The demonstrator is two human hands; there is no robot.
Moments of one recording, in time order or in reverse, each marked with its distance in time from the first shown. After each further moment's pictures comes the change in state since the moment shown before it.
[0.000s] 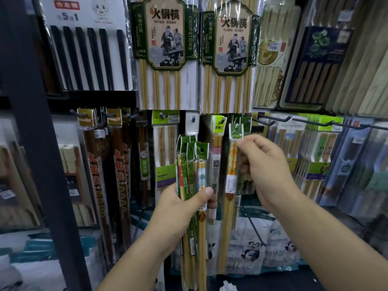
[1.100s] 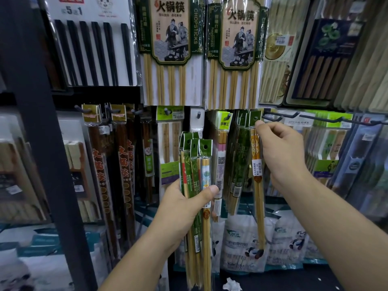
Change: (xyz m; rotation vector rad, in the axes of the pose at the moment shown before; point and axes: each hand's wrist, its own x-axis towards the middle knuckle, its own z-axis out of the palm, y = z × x) left_hand 0.003 -0.005 -0.002 0.006 0.047 -0.002; right_hand 0.040 0.014 -0.014 -0.086 0.237 -0.078
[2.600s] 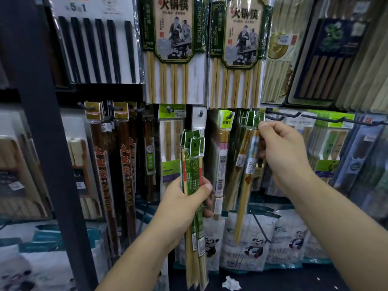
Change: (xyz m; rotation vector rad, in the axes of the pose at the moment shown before) left_hand -0.001 0.002 -0.002 -0.057 -0.039 -0.012; right_hand -0.012 -0.015 -0.002 -0.004 -0.065 0.058
